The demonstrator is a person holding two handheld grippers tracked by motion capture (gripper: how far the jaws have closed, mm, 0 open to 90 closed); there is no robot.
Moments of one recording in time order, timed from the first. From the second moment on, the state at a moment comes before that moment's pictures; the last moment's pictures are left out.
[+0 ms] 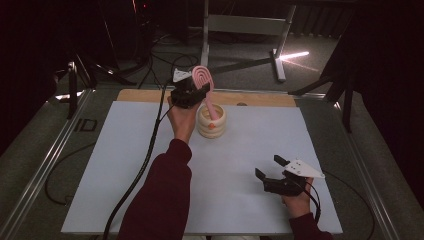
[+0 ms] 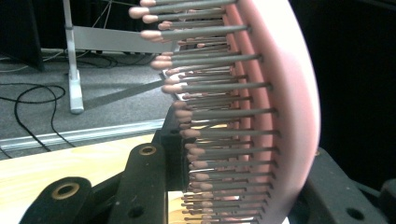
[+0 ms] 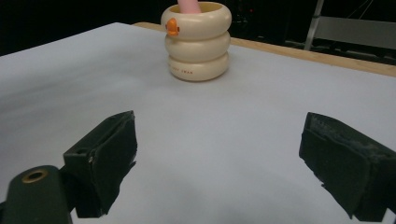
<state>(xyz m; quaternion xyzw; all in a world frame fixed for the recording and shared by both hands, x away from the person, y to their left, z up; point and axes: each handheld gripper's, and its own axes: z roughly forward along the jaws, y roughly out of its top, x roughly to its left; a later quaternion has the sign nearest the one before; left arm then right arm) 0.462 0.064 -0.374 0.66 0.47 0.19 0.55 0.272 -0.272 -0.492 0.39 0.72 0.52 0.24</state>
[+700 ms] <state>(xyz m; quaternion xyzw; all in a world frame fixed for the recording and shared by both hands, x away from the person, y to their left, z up) 0.464 0.062 -0.377 0.67 0.47 0.20 0.54 0.272 -0.272 -0.492 0.39 0.72 0.52 0.24</state>
